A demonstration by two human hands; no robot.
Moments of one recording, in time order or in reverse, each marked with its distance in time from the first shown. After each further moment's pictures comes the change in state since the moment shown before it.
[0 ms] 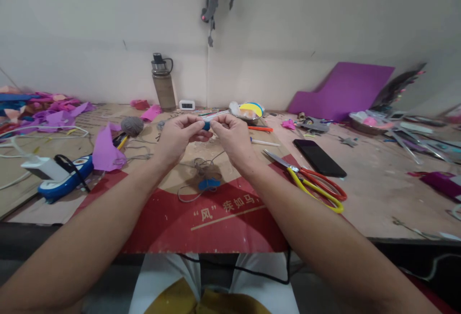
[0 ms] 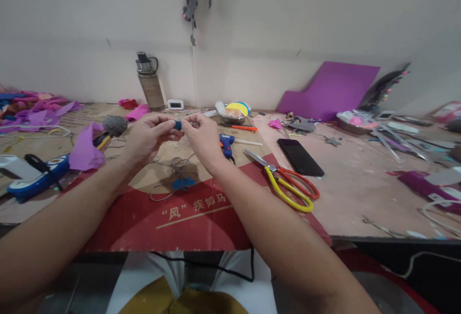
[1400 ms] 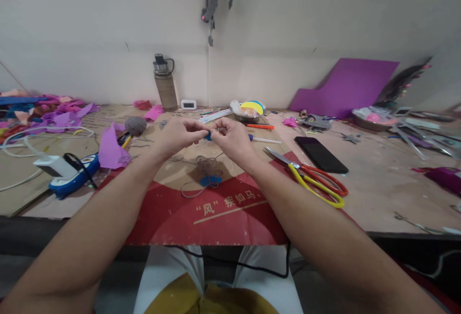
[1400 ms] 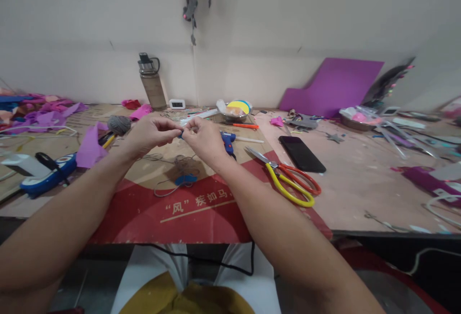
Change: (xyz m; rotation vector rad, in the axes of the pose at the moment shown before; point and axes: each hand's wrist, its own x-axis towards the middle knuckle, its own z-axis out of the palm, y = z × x) left_hand 0.003 0.016 -0.017 0.624 -0.180 0.012; right_hand -0.005 0.008 -0.010 -0.348 -0.112 -0.085
